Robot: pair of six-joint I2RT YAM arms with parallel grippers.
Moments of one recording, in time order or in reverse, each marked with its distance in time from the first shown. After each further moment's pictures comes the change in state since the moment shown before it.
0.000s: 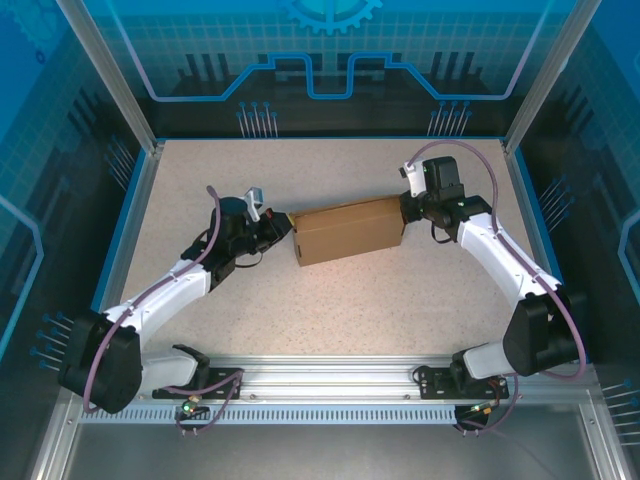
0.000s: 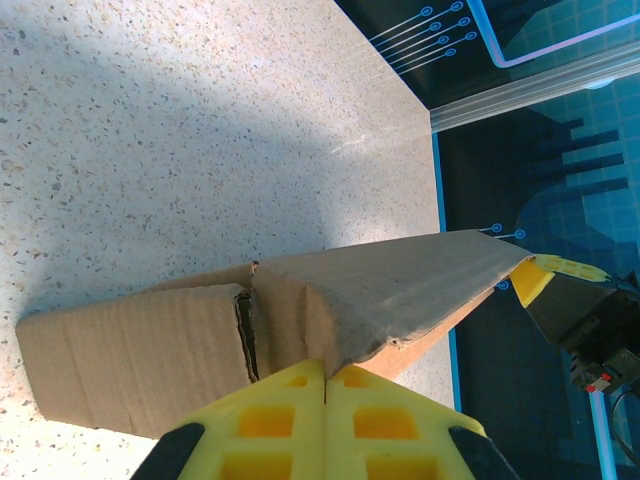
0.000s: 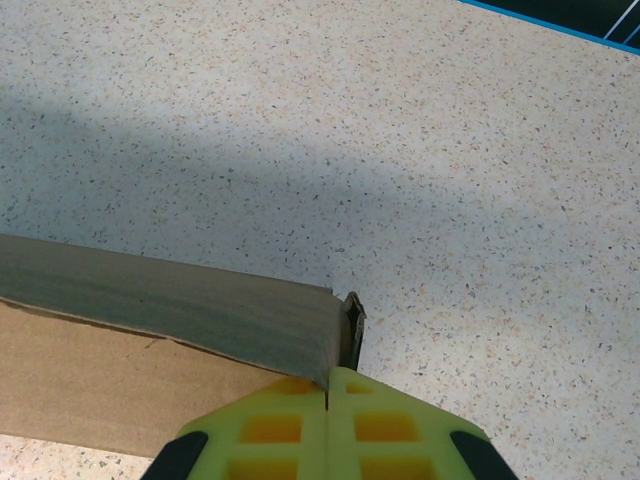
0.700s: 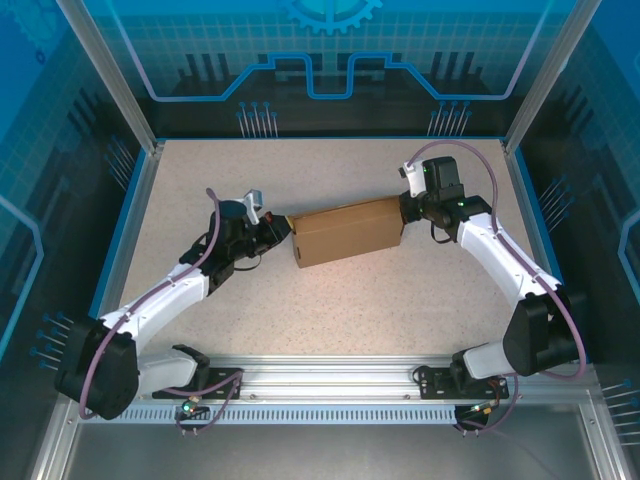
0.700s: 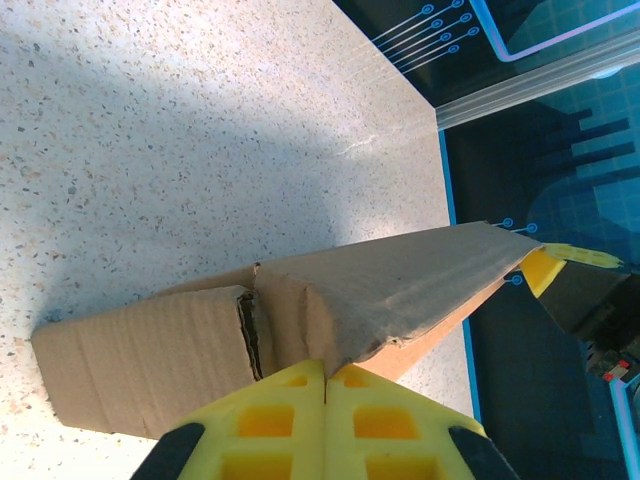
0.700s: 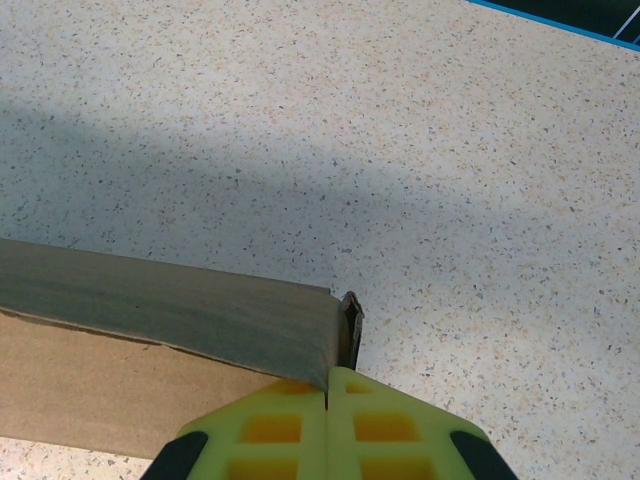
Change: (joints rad) left arm -0.008 -0.034 -0.024 -0.002 -0.027 0.024; right arm 0.000 0.000 0.000 0.000 -0.009 0.004
